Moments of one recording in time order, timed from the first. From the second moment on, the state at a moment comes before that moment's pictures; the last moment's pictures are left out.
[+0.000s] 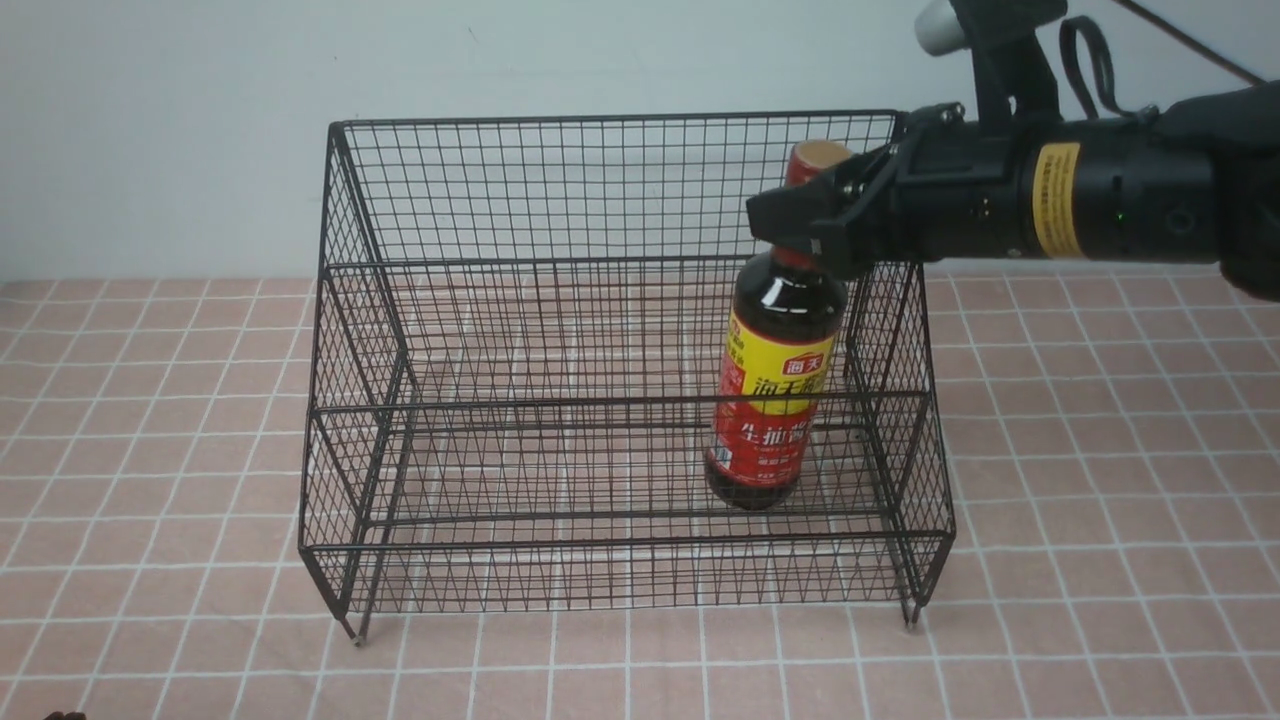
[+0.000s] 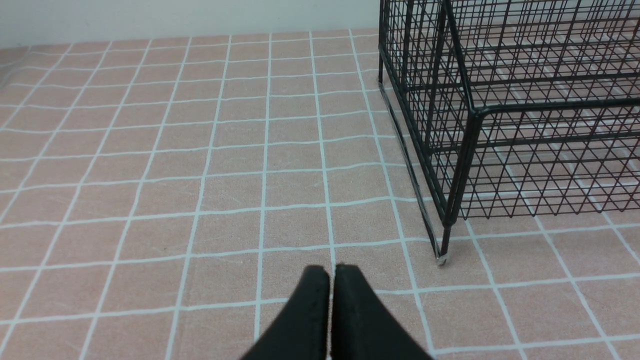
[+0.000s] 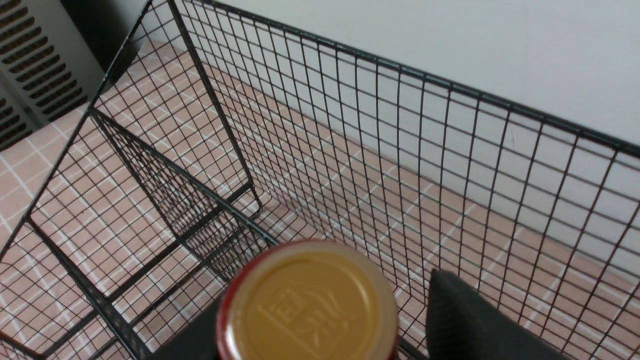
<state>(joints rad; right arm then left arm) 0.31 1.58 -1.20 -1.76 -0.39 1.77 -0.06 -0.01 0.03 0.02 0.38 -0.02</state>
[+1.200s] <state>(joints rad) 0.31 0.83 -0.88 -1.74 0.12 1.05 -0.06 -0.01 0.03 0.02 0.38 -0.02</state>
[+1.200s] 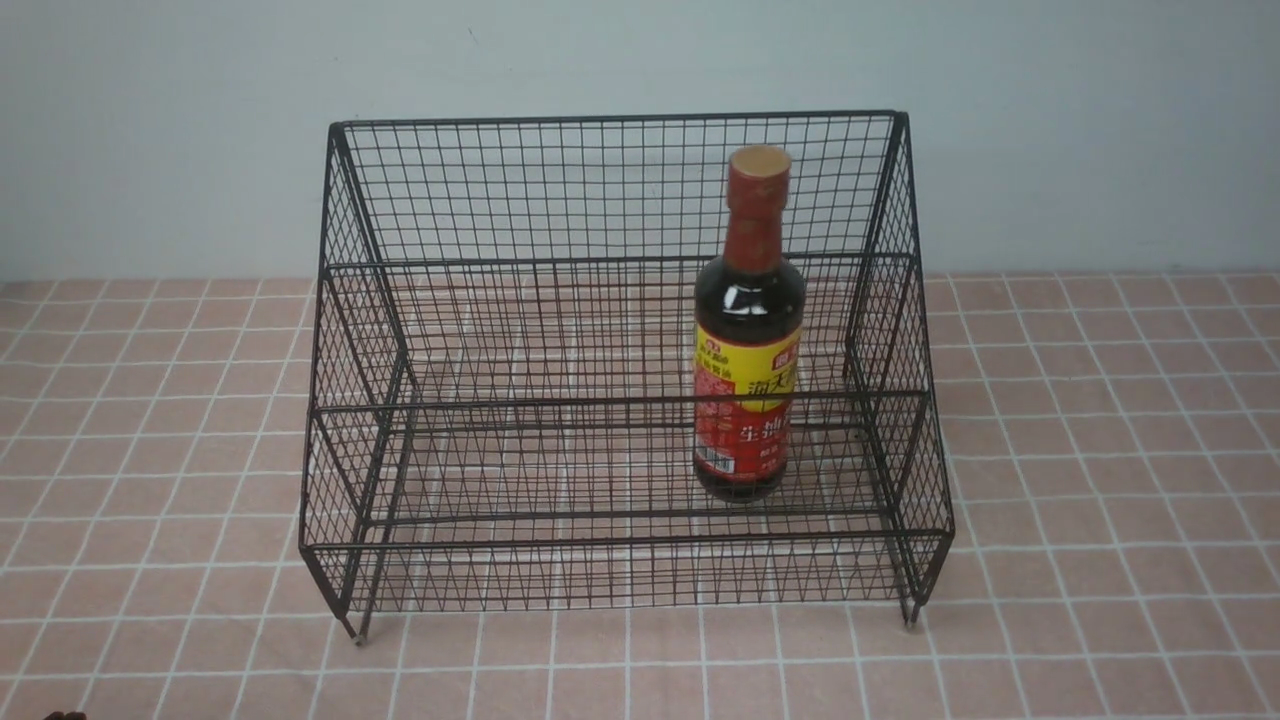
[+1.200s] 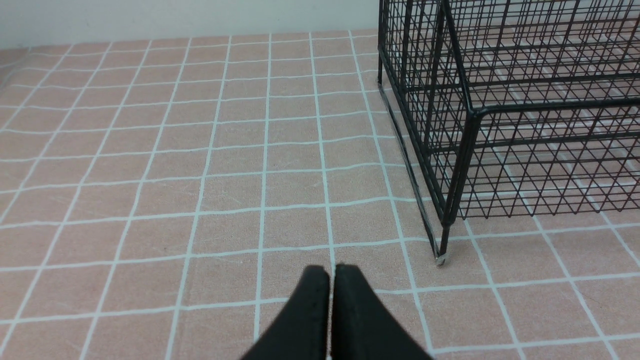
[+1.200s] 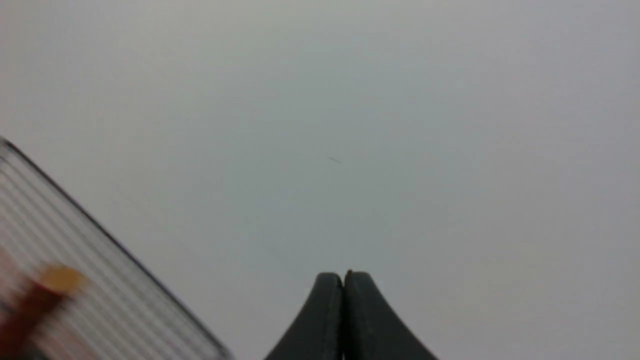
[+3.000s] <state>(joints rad) 0.04 0.29 -0.32 -0.01 0.38 0.01 -0.06 -0.01 0.03 0.02 0.38 -0.02</state>
